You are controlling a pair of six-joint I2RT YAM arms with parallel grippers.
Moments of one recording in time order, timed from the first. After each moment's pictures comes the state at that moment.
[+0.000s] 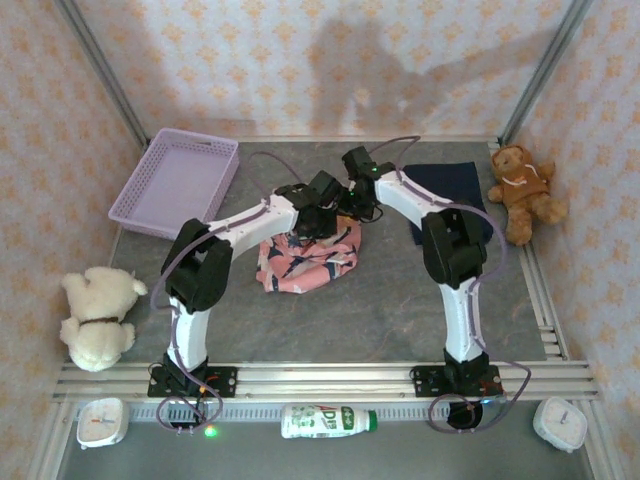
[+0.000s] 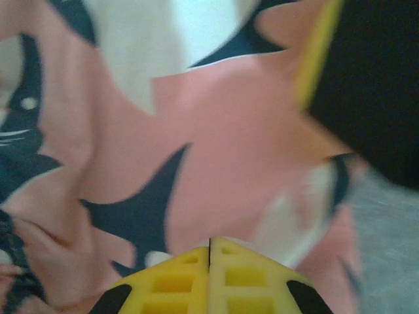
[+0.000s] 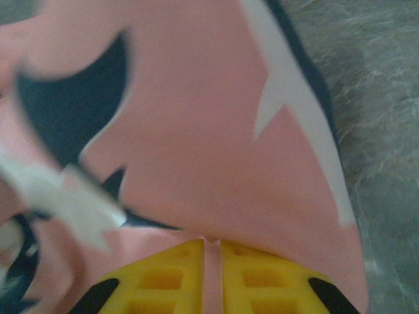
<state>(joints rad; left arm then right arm) -0.61 1.99 1.54 -0.73 -0.04 -0.73 0.45 2.17 1.73 -0.75 -0.21 0.67</state>
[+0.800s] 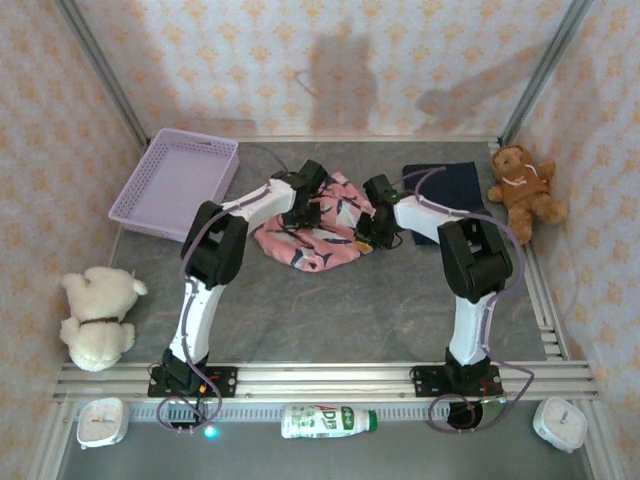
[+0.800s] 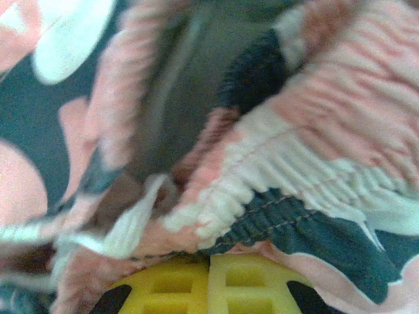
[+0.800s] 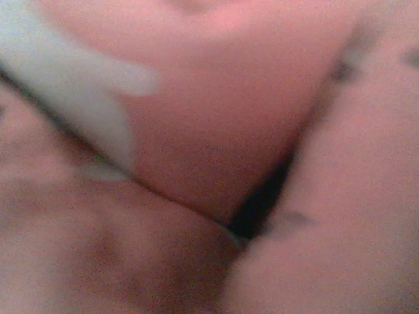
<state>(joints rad) -0.47 2.27 1.83 -0.85 -0.05 -0.58 0.41 1.93 1.27 -0.61 -0.23 0.77</state>
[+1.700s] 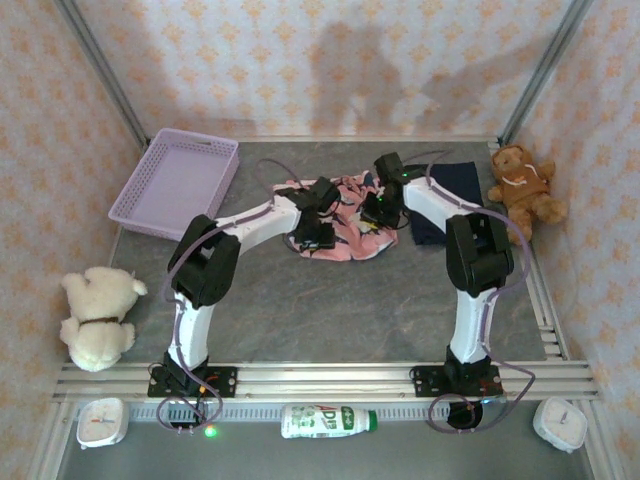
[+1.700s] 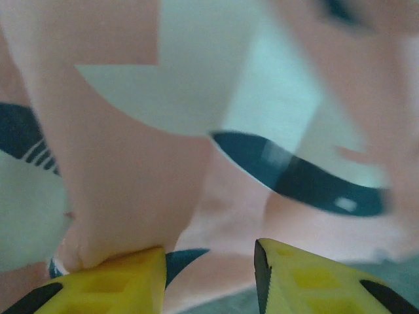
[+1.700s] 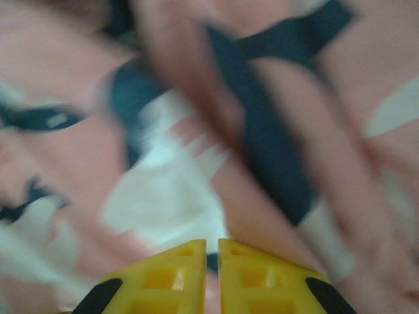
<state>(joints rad) -0.59 2.05 1.54 -0.80 0.06 -0.62 0.31 1.99 1.46 -0.71 -0.27 0.69</state>
